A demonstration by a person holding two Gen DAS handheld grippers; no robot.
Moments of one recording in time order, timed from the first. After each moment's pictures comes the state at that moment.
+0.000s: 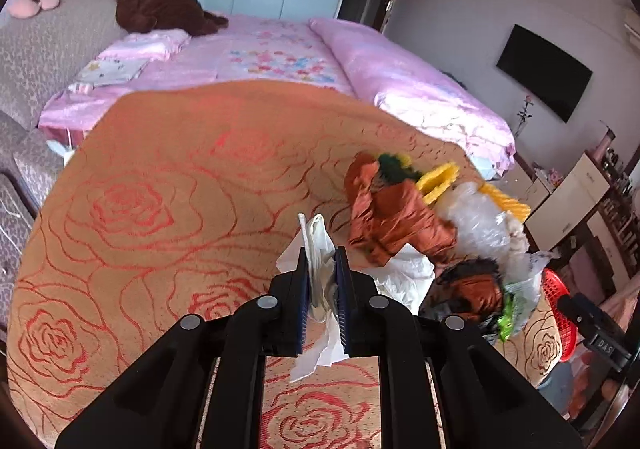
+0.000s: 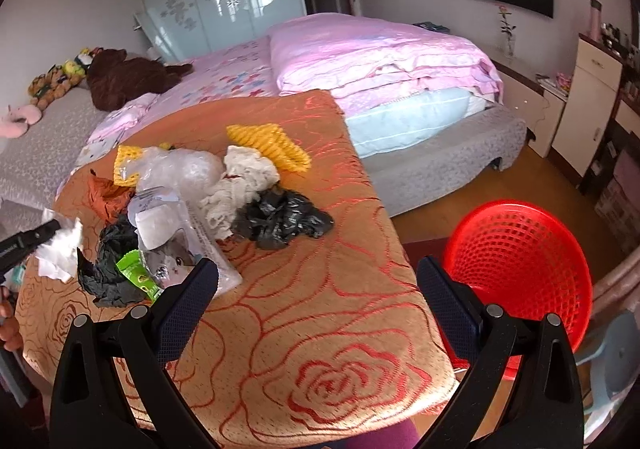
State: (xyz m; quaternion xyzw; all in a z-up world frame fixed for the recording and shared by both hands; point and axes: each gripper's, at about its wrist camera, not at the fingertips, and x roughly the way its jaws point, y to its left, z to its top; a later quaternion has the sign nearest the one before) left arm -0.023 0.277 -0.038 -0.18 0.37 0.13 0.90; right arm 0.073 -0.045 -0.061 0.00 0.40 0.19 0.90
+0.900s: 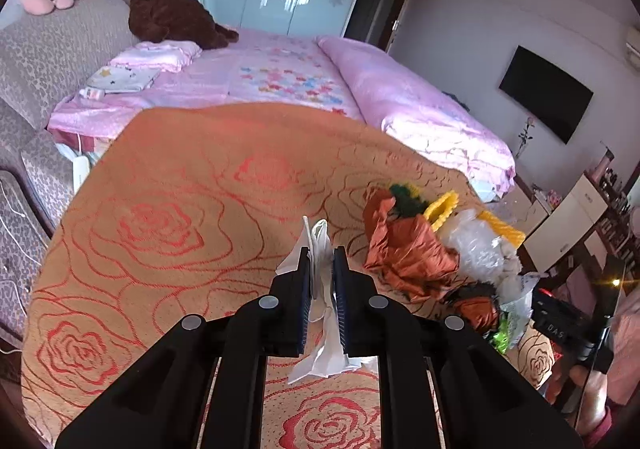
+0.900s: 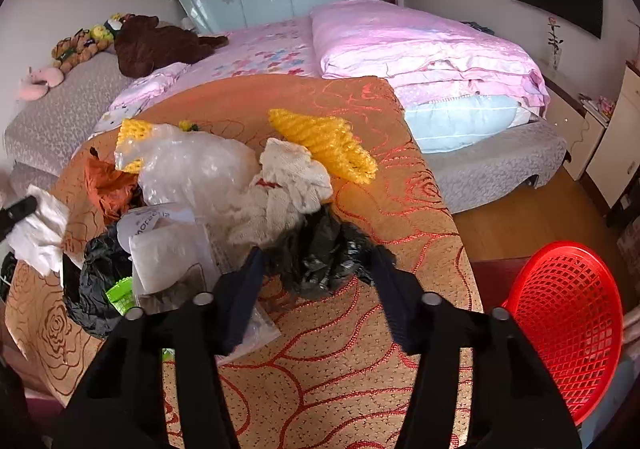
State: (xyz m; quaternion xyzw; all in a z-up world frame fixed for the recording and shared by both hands) left arm -0.041 0.293 -0.014 -0.19 0.33 0.14 0.91; right arm 0.106 0.001 -0.079 -0.04 0.41 0.25 0.87
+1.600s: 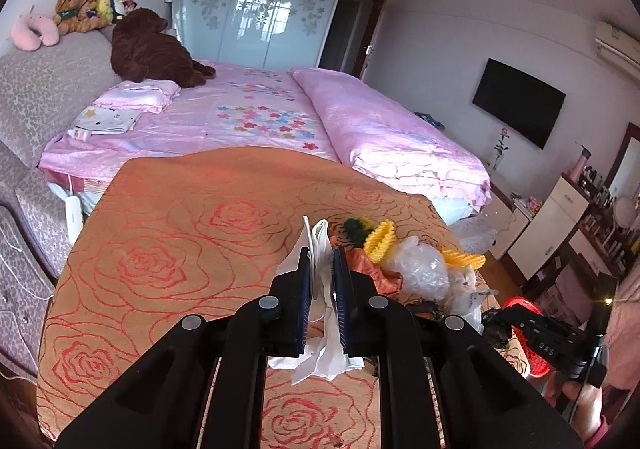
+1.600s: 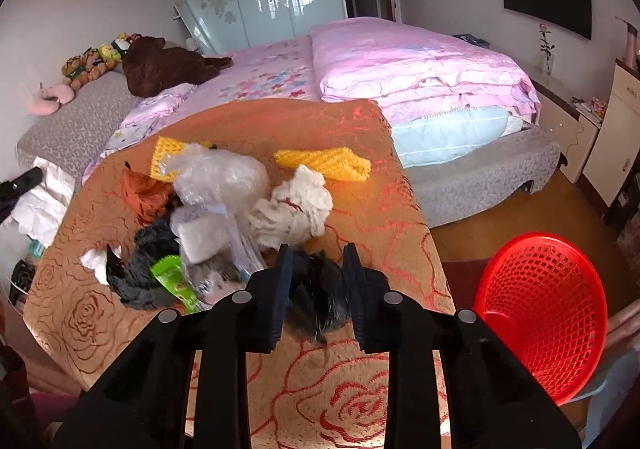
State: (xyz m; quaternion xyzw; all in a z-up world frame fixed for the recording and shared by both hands) left arm -0.052 0.260 0.028 -0.16 0.28 0.11 0.94; right arm 0.078 -0.029 -0.053 -0.03 0.39 0.24 0.89
